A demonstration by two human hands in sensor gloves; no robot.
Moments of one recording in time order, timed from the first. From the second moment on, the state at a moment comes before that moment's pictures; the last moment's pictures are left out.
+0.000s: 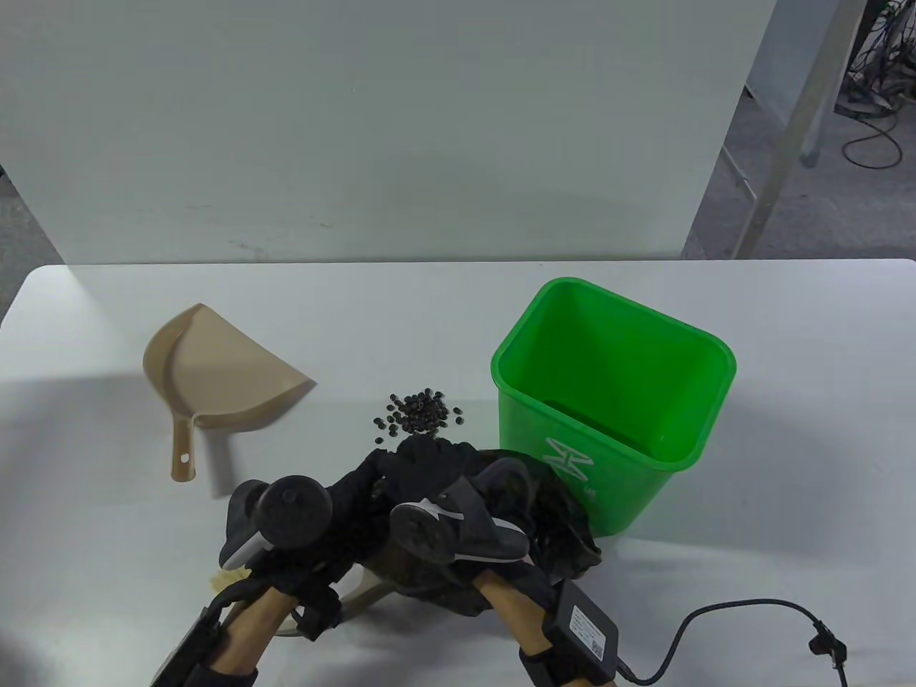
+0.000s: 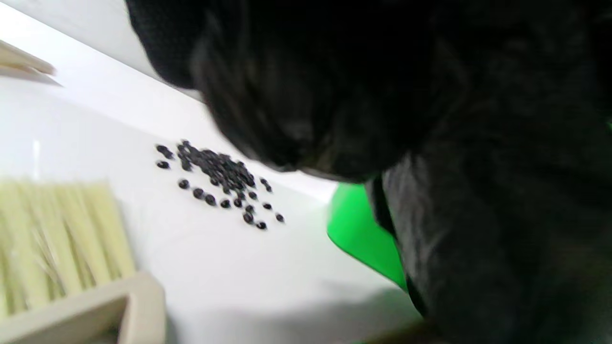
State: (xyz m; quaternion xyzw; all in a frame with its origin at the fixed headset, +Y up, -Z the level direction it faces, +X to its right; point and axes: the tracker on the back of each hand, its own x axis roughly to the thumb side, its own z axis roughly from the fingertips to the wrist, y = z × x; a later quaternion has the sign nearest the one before) left_hand -0.211 -0.663 -0.319 0.01 -0.22 0.28 0.94; right_hand -0.030 -0.617 -0.303 0.31 -0.19 0.93 0.06
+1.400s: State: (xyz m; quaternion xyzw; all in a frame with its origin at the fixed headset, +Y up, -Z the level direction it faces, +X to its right) left_hand -0.213 -0.649 -0.301 0.04 -0.36 0.37 0.86; right_hand 0.042 -0.652 -0.318 0.15 -0.12 0.77 0.60
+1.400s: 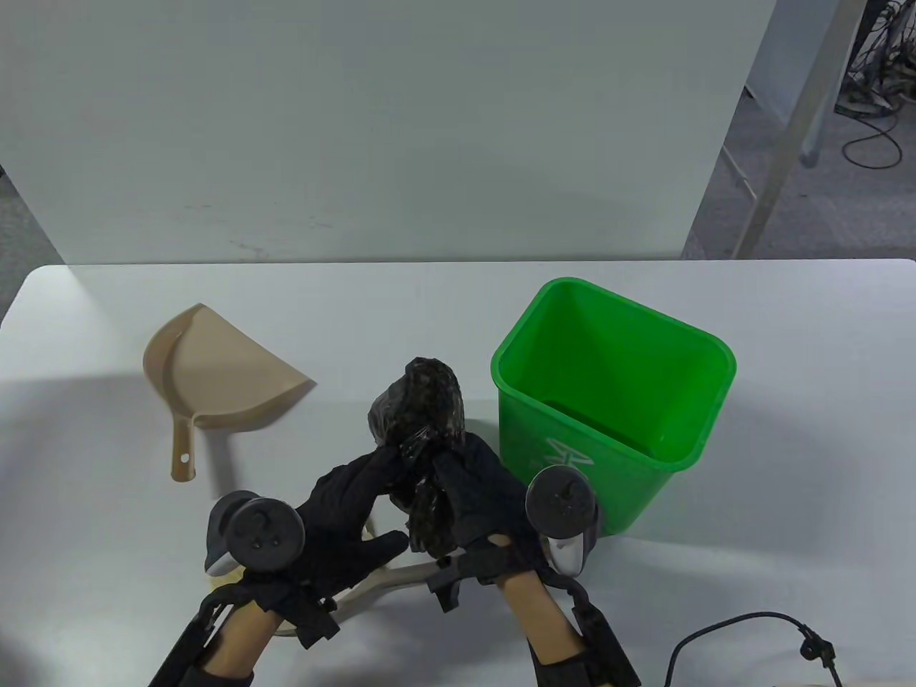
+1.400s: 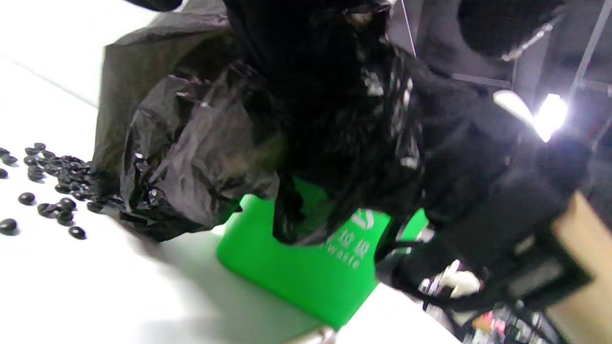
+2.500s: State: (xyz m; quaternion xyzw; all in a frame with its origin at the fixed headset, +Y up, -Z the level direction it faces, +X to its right) left_hand -0.299 -0.635 -0.309 0.21 -0.12 0.60 0.76; right_hand 0.064 -0.594 -0.291 0.21 -0.03 0.96 0.16
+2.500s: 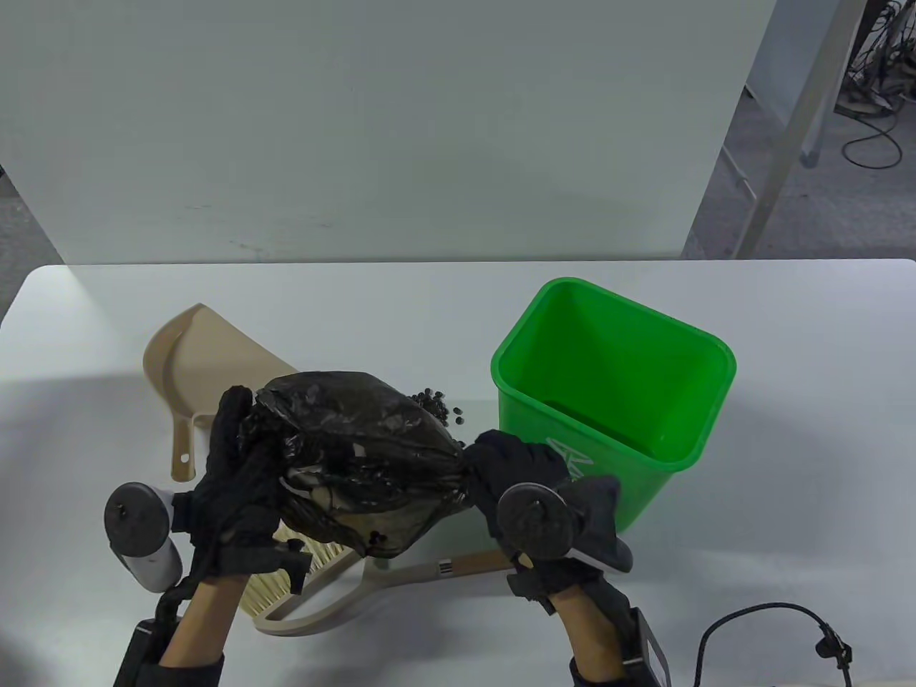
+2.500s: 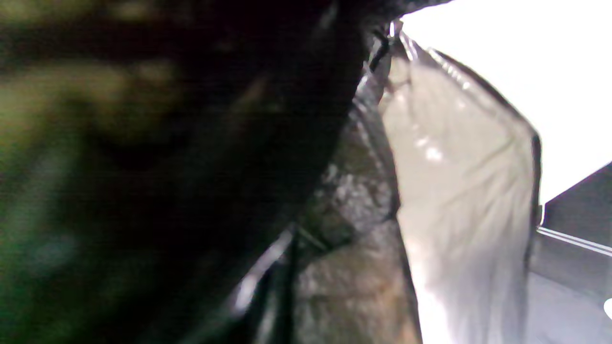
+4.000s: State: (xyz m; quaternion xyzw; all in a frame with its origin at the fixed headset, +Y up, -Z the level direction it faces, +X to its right) left_hand -0.335 -0.658 -0.341 0.11 0.07 0.14 0.98; right_hand 0.034 -0.633 -0.308 0.05 -0.15 0.99 0.04
